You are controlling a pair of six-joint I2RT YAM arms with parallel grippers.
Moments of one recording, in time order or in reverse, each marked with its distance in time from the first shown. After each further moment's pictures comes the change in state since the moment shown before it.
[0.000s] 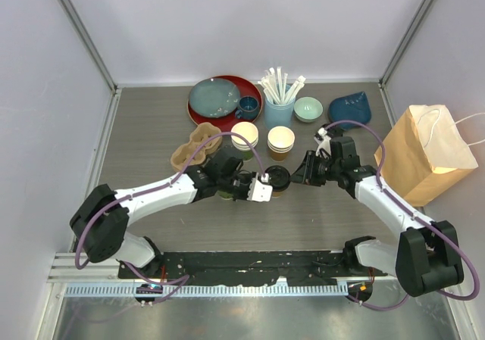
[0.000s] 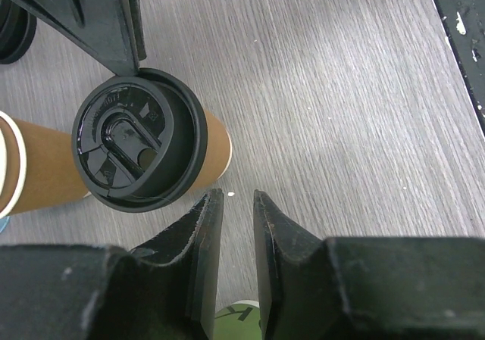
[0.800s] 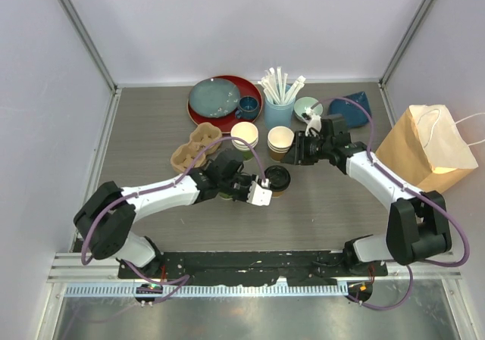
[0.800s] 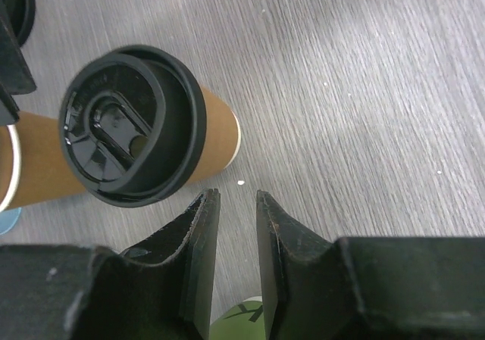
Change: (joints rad) left arm 0.002 0.021 -0.034 0.055 -0.042 0.077; right arm 0.024 0.215 0.267 -0.029 -0.009 -0.159
